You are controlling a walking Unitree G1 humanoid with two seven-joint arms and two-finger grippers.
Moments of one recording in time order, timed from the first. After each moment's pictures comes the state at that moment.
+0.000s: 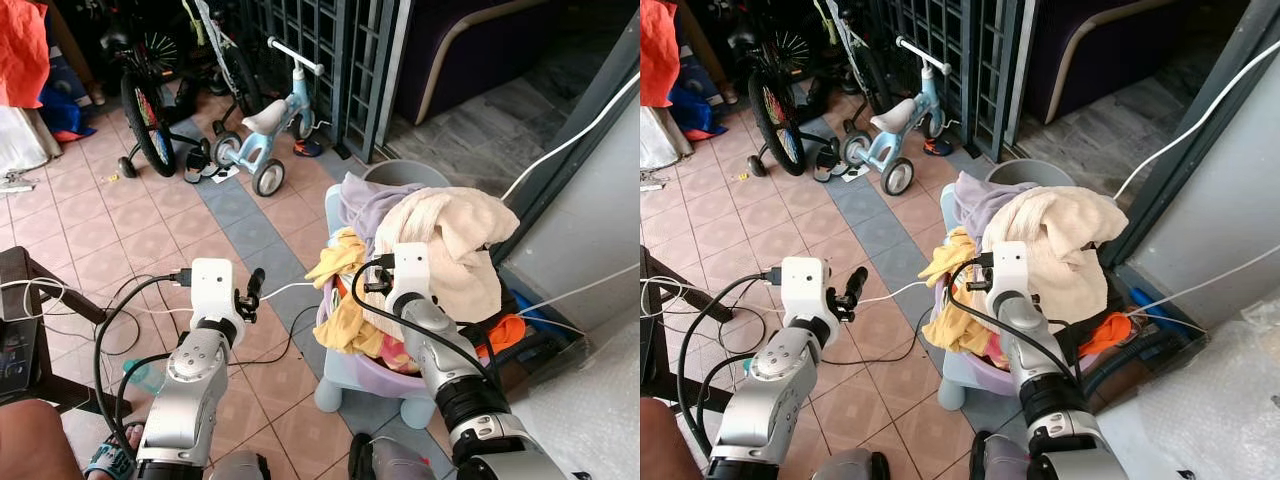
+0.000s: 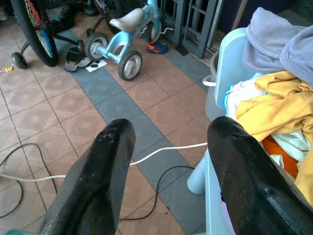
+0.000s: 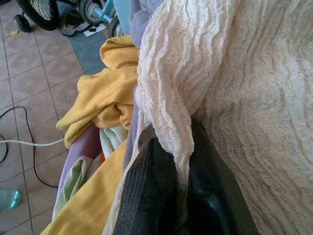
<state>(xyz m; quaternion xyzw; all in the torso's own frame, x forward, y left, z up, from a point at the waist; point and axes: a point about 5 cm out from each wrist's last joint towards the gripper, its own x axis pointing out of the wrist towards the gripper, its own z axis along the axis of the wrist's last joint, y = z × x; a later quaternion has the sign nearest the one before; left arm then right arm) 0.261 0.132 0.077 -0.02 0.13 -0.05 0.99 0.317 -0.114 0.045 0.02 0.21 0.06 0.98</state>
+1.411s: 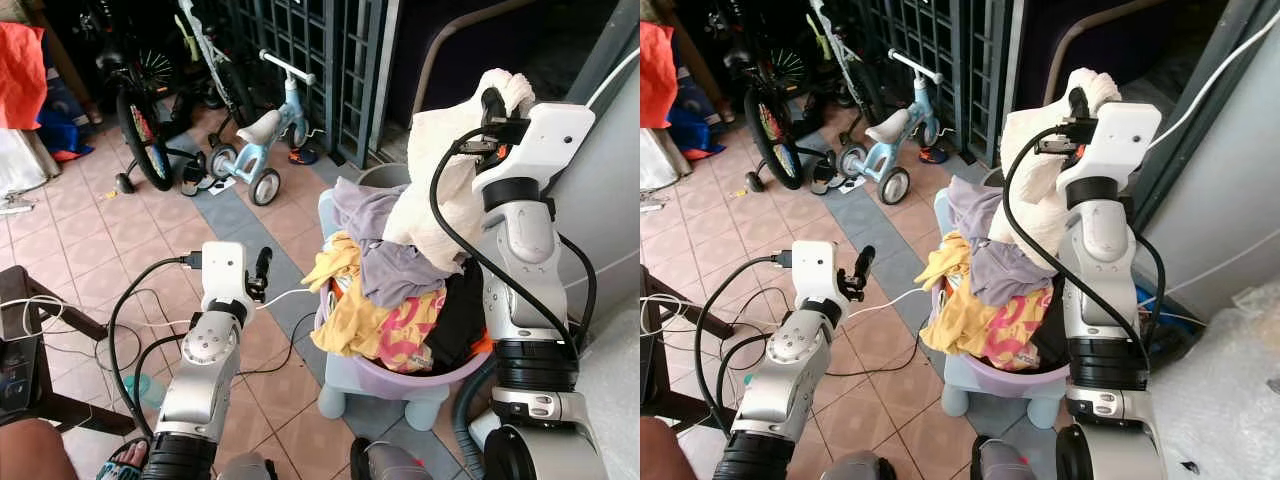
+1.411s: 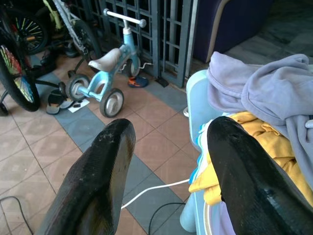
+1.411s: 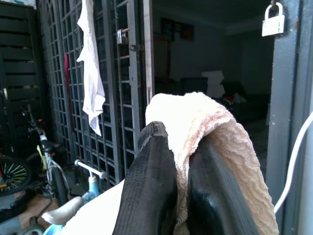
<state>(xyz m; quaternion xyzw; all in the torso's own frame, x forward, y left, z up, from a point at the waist) 0.282 0.120 0.086 -0.01 0.07 -0.06 1.00 0.333 -0.169 0.232 0.00 -0.23 -0.02 0.97</state>
